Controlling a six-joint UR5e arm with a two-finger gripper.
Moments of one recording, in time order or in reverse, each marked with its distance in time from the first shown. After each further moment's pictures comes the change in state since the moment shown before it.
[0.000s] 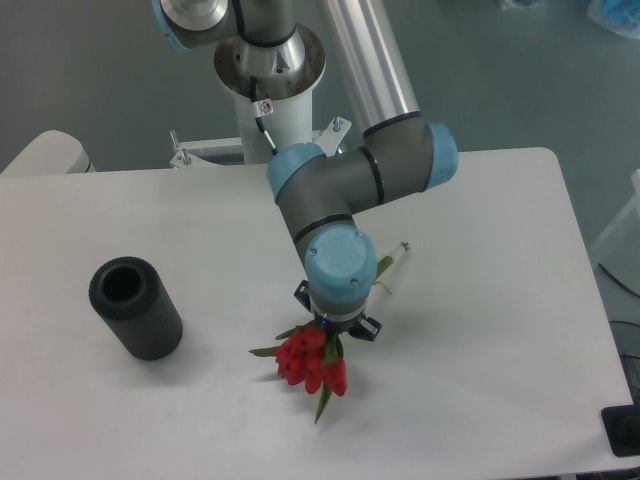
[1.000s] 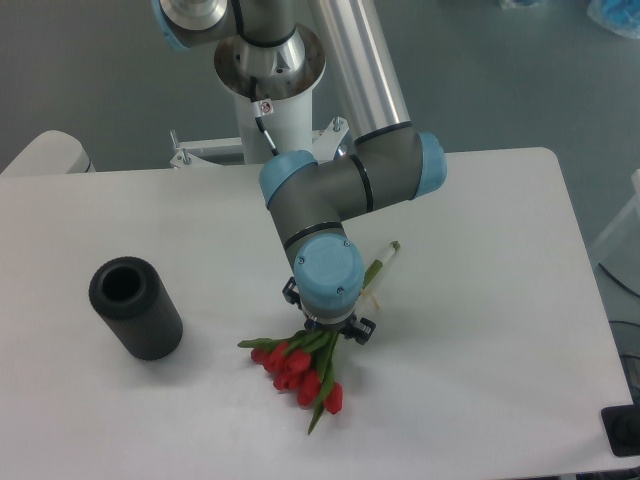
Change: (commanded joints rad) arm 0.011 0.002 0.002 0.009 0.018 0.000
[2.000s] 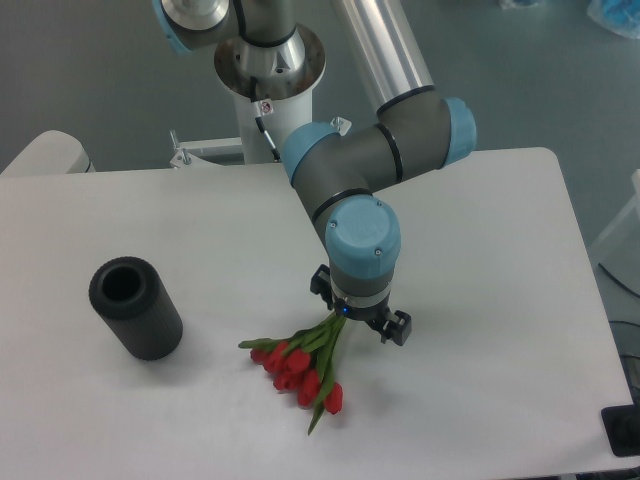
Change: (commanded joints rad) arm 0.072 0.058 0.054 0.022 -0.041 0.247
